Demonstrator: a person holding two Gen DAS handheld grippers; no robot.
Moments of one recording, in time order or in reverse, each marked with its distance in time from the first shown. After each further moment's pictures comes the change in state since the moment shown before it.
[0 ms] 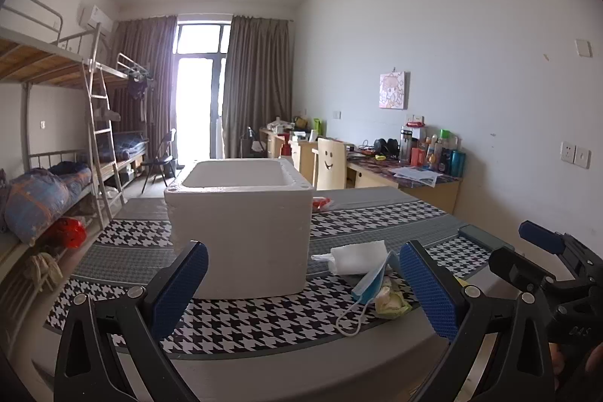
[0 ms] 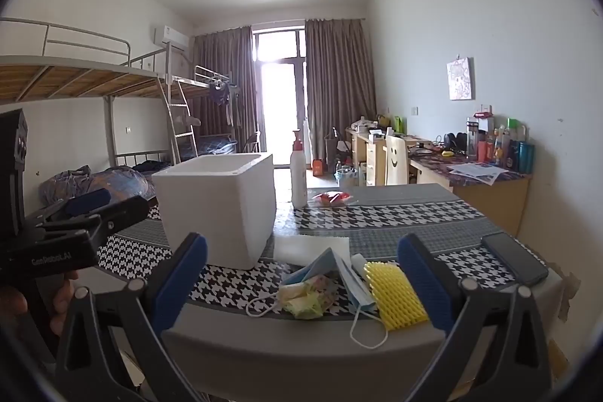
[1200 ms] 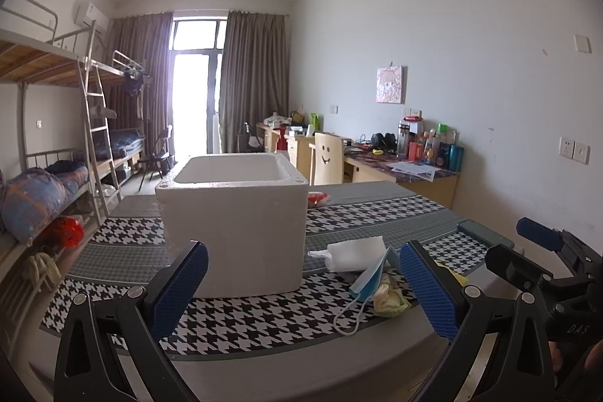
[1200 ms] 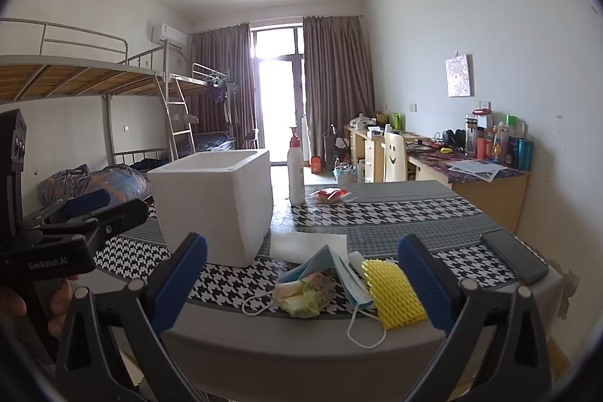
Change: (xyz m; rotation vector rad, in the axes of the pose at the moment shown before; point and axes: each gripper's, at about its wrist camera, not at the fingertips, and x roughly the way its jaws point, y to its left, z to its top) left arm 0.009 -0.002 -0.001 0.005 0.021 -0.004; right arm 0.003 -0.002 -0.001 0.002 0.016 -0.007
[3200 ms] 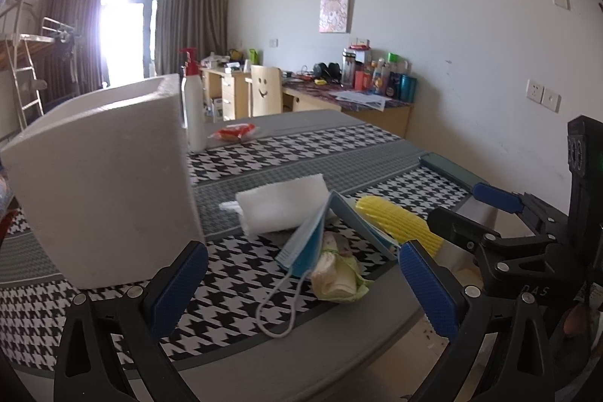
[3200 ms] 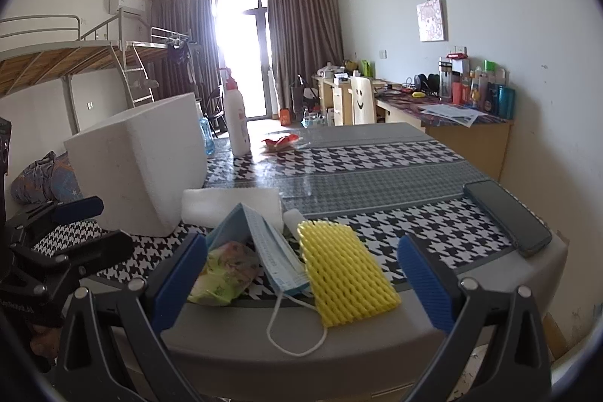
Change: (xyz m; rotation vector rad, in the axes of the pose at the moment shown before) left arm 0.101 -0.052 -0.026 0.079 0.274 -0.228; right arm 0.065 -0.064 -0.026 0.072 0.207 -0.106
